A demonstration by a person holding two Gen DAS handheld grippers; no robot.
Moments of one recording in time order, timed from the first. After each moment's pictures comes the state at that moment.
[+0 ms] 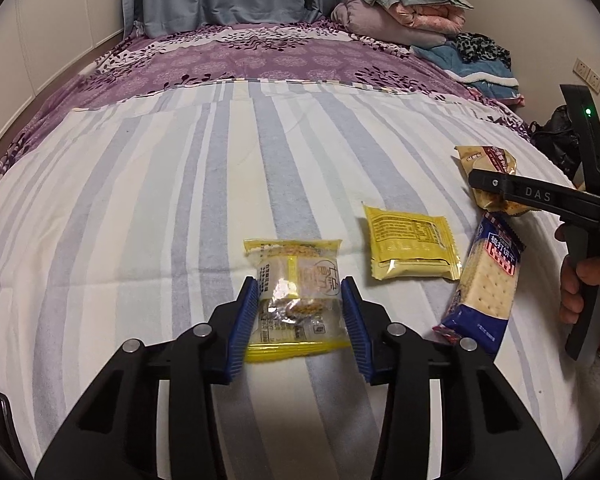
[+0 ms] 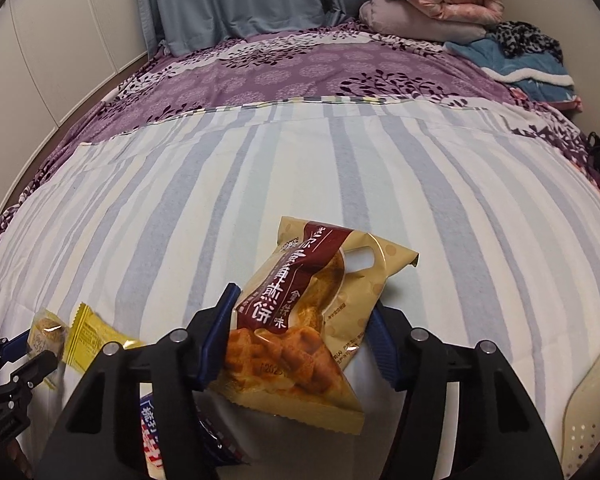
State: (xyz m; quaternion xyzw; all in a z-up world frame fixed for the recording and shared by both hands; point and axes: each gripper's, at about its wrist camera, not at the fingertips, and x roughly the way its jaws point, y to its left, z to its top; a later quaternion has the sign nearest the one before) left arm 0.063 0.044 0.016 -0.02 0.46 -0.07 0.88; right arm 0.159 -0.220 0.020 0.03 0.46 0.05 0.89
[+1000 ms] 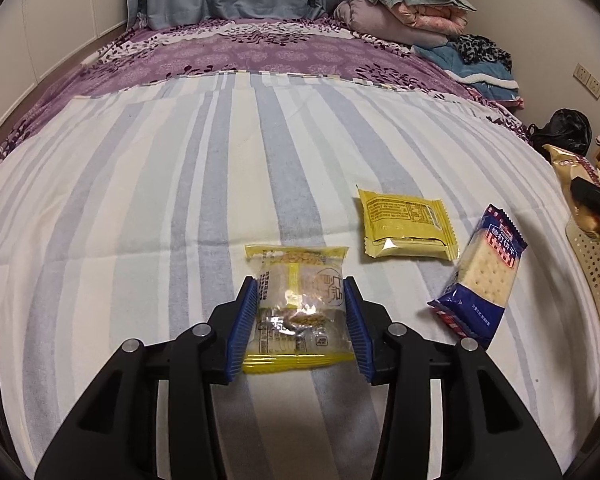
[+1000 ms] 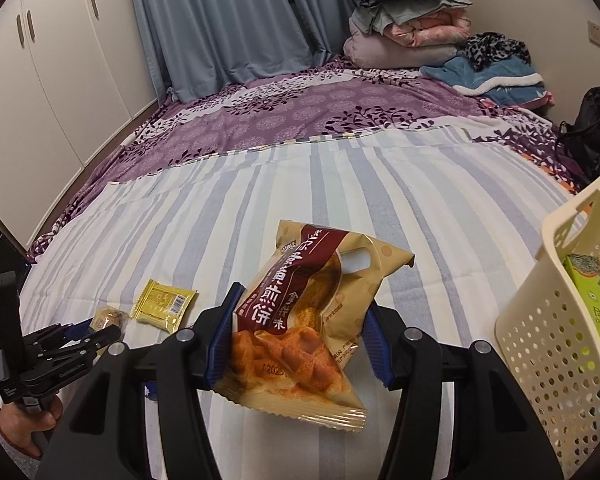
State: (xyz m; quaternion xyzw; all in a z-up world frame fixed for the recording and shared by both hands) left arm 0.052 0.048 0.009 -0.03 0.47 -0.07 0.88; right arm 0.065 -0.260 0.084 0.07 0.40 0.06 0.91
